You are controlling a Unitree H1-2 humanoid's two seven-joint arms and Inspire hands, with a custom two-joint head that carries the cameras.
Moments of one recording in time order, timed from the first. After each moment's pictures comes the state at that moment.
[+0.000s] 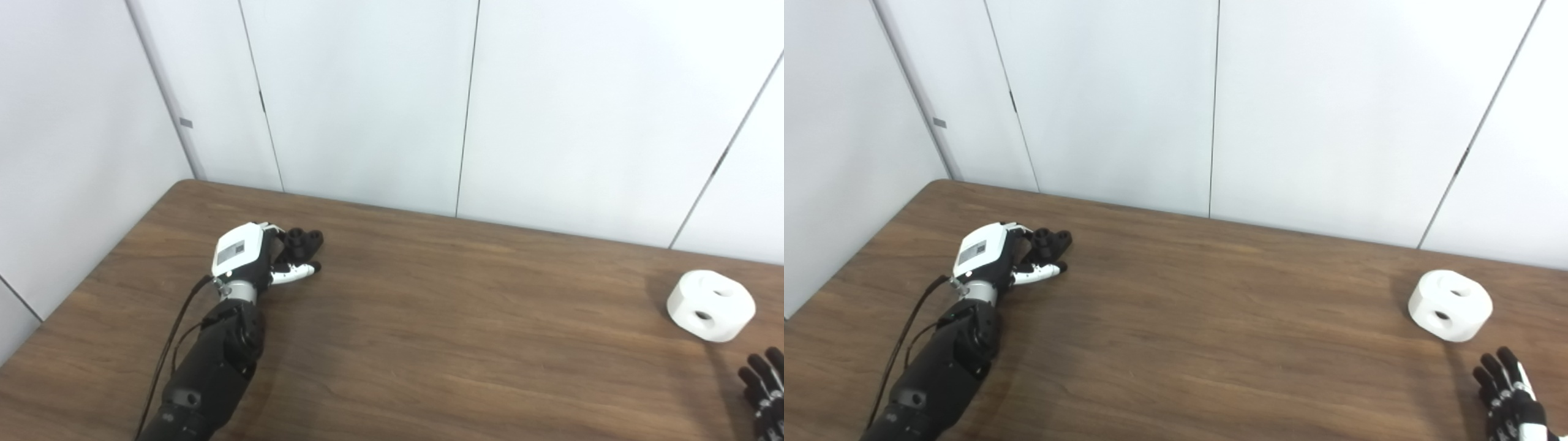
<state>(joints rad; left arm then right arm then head) -0.38 0.43 -0.08 0.33 0.71 0.36 0.15 0.11 -0.22 -0.21 -0.09 0.22 -0.09 0.12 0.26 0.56</state>
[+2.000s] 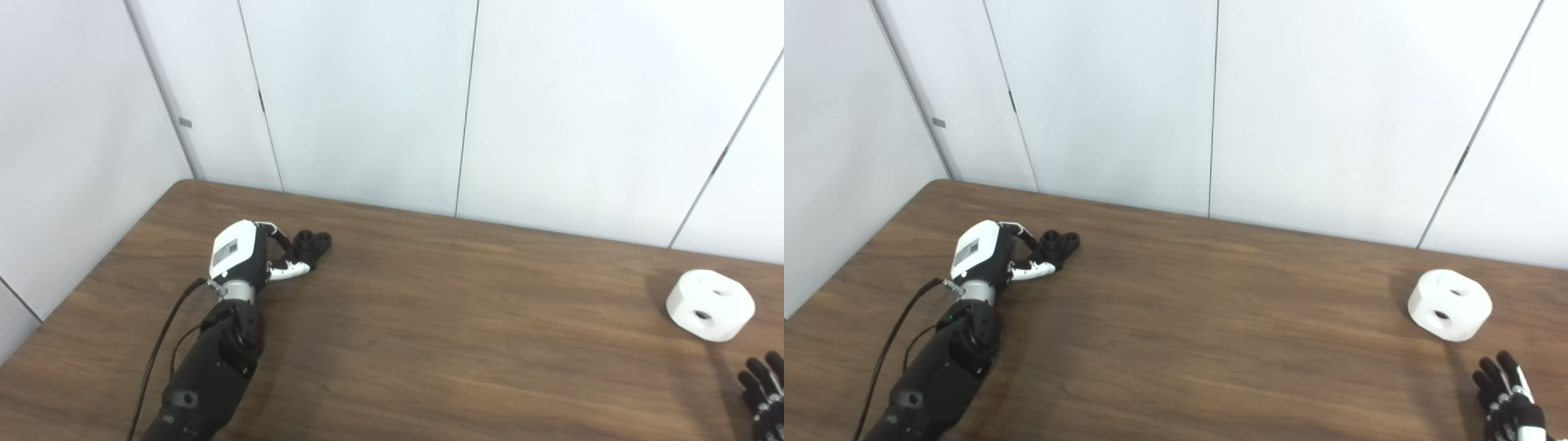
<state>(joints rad) -0.38 0.42 -0.05 0.34 0.61 0.31 0.22 0.12 -0.22 -0.20 -0.10 0.21 -0.07 0.12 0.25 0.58</state>
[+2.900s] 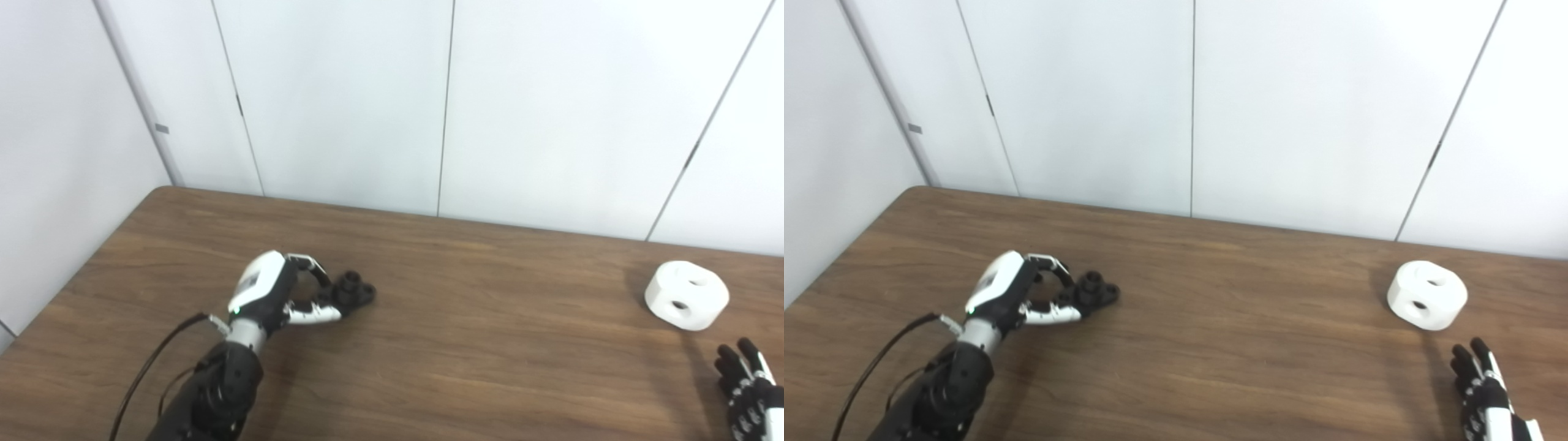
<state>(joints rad) -0.16 0.38 -0.12 -0.15 0.53 0.31 -0.05 0.11 -0.20 -0.18 -0.10 0.15 -0.08 0.11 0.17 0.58</state>
